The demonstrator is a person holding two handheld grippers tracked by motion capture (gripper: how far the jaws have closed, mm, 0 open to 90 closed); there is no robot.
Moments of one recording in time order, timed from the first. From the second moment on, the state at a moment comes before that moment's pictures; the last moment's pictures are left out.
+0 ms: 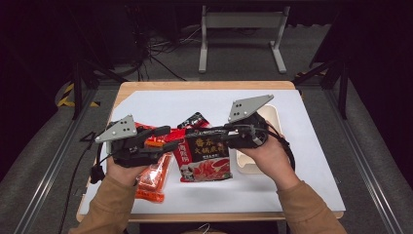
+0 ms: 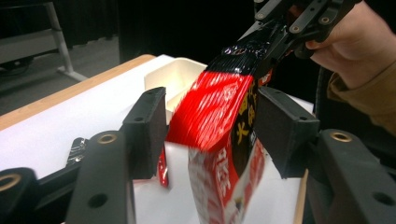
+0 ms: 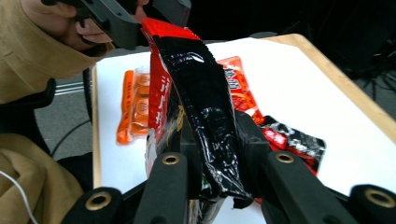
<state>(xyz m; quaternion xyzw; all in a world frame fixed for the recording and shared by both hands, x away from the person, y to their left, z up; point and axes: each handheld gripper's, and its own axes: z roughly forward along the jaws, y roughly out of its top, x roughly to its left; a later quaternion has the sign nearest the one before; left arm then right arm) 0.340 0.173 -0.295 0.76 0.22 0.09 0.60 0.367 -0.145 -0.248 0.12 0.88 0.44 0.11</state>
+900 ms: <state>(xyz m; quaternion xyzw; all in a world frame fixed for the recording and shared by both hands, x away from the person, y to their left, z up) 0.347 0.184 -0.305 0.77 0.25 0.11 0.58 0.401 -0.186 -0.196 0.13 0.86 0.45 0.20</state>
